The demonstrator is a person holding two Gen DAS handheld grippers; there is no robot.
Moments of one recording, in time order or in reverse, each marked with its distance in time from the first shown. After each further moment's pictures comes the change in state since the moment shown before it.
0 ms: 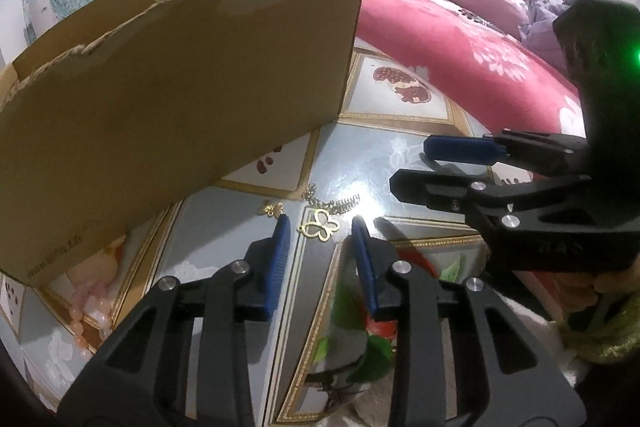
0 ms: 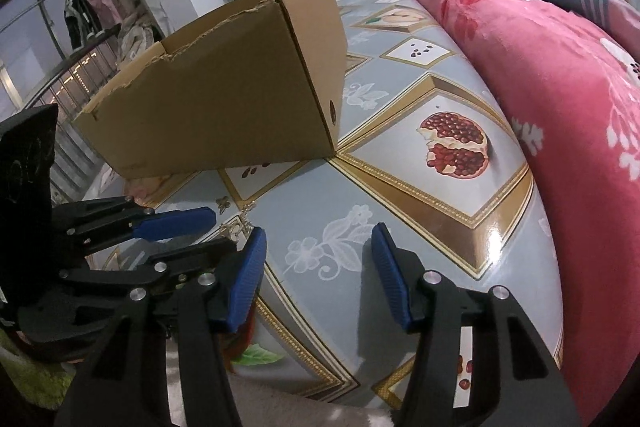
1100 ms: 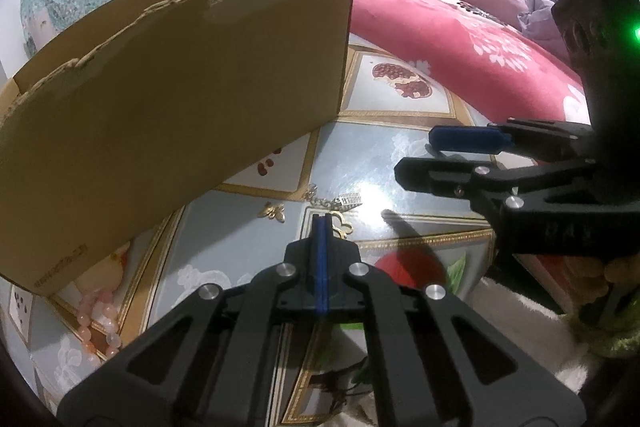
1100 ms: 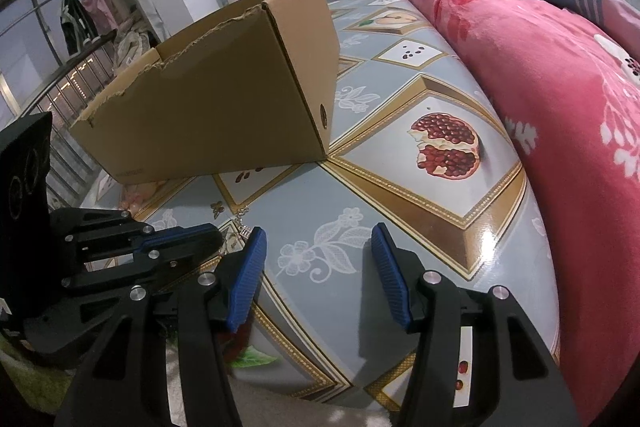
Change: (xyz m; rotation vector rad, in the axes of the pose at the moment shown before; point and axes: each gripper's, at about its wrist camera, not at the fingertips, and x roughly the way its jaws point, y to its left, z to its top) left arm -0.002 -0.001 -0.002 0.036 0.002 0.028; right arm -0.001 -0.003 0.000 0.016 -0.008 -0.008
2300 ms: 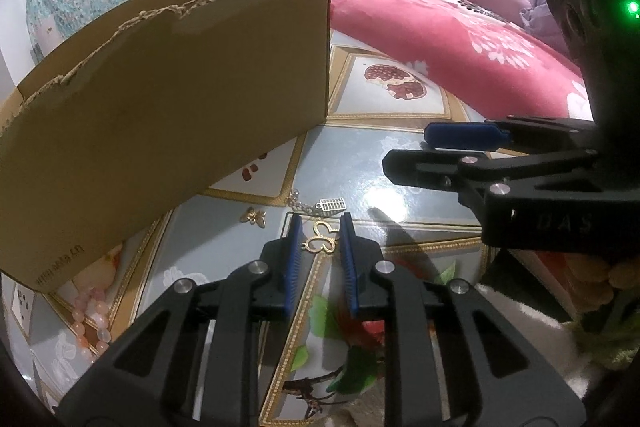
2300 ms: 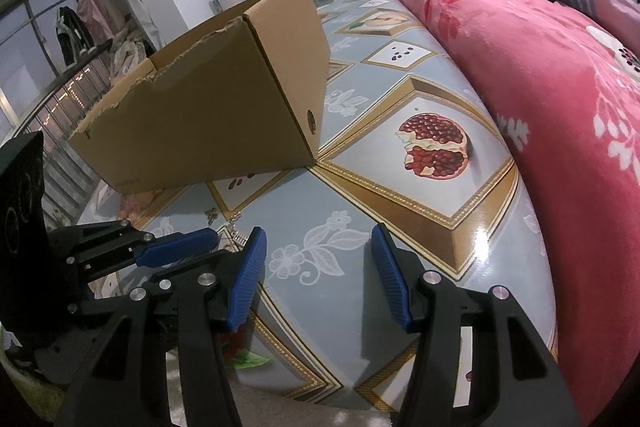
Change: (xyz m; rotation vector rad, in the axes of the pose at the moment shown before) left arm 0.002 -0.017 0.001 0.011 -0.016 0.034; right arm -0.006 -0.003 -0.004 0.038 -0.017 -0.003
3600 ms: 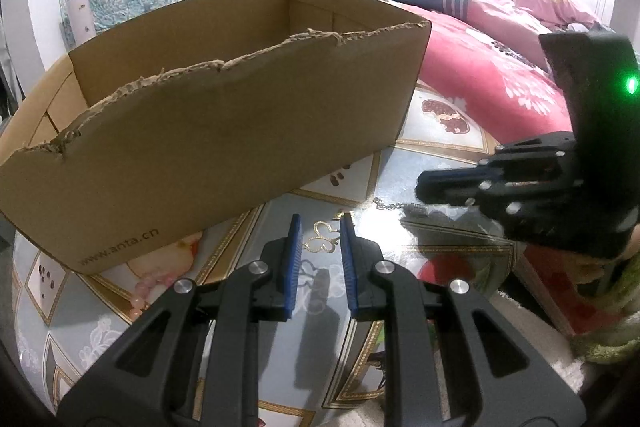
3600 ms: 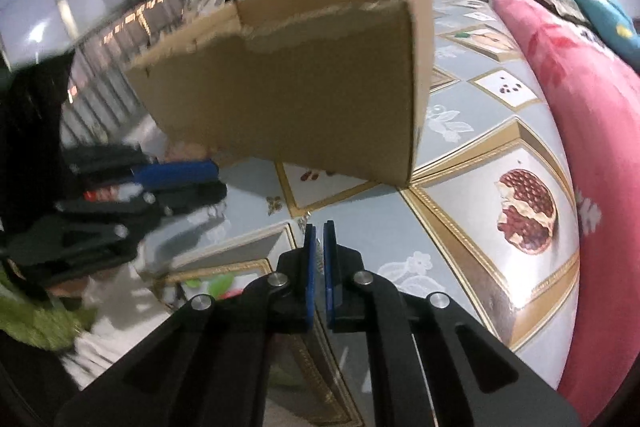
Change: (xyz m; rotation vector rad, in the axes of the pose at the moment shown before) left arm -0.036 0.057 -0.008 -0.119 -0.061 0.035; right arm 0.008 0.031 0.017 -0.270 0.089 0.189
